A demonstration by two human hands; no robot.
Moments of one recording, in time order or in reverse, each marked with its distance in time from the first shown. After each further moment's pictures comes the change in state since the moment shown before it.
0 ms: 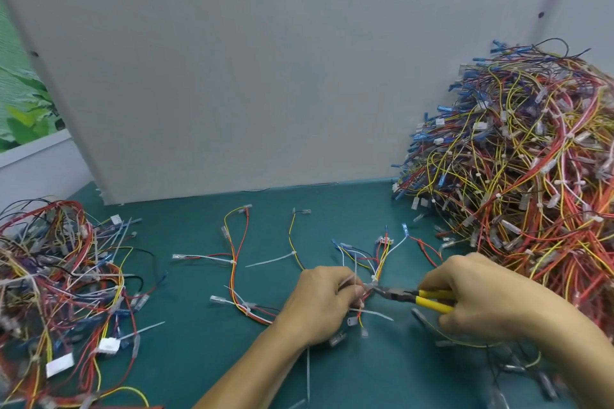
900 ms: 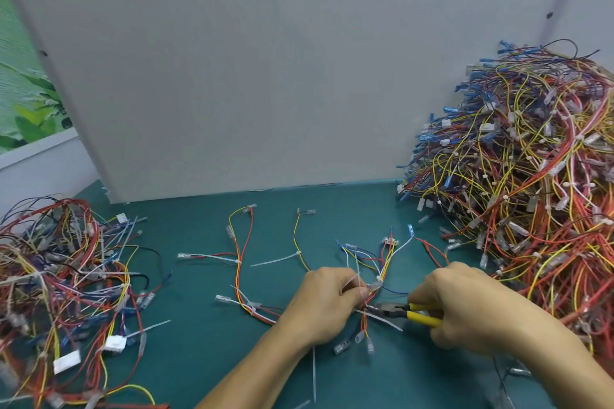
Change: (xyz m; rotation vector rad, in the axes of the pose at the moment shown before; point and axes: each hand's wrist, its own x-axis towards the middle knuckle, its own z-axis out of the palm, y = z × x) left_hand 0.001 -0.004 0.000 -0.001 0.002 -0.021; right_hand 0.010 -0.011 0.014 -0.139 -0.055 -0.044
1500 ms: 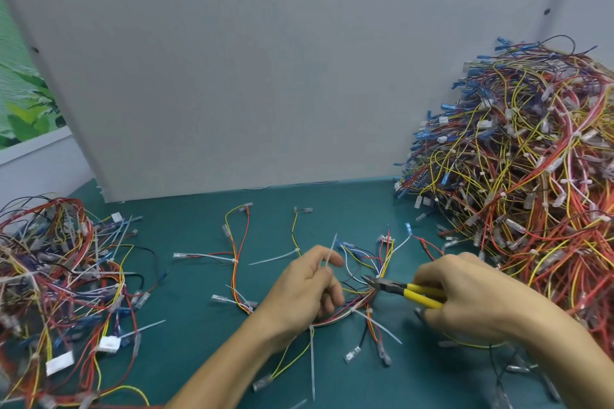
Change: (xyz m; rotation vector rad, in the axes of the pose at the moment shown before) left_hand -0.013 0.000 -0.020 -0.529 -0.016 -0.116; right_hand -0.006 0.002 -0.009 0.173 0.111 0.057
